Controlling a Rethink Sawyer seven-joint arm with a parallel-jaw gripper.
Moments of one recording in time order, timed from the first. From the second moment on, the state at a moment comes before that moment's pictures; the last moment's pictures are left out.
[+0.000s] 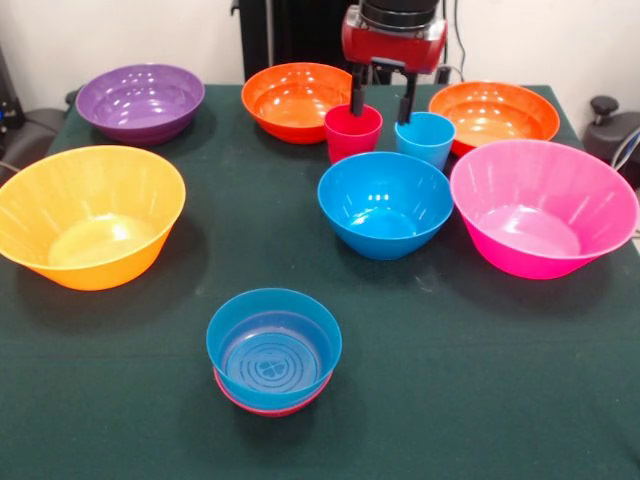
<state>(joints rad) -0.21 -0.73 0.03 1.89 -0.15 0.40 2.00</state>
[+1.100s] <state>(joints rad) -0.18 -0.72 0.03 1.99 -0.21 0.26 2.00</state>
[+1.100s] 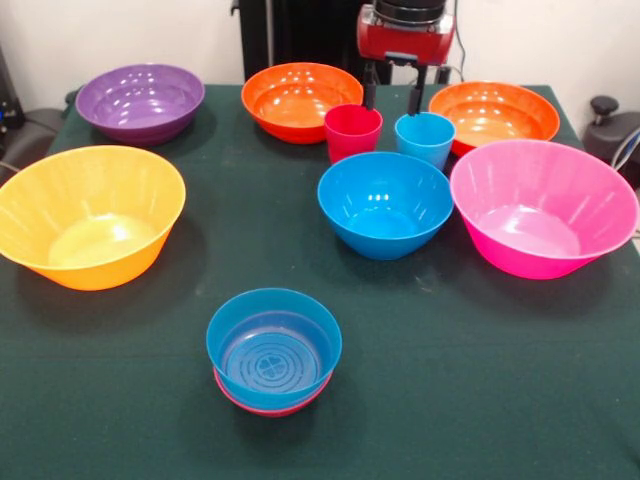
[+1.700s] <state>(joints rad) -0.17 -0.66 0.03 1.99 -0.21 0.19 2.00</state>
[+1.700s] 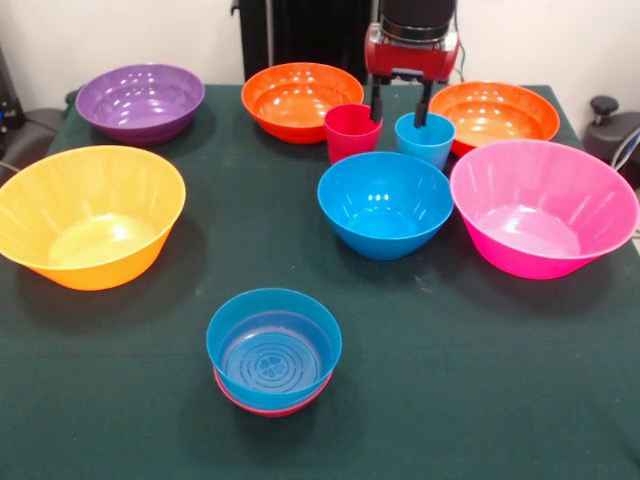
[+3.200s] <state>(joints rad) -0.14 -0.62 0.00 2.04 -0.21 0.13 2.00</state>
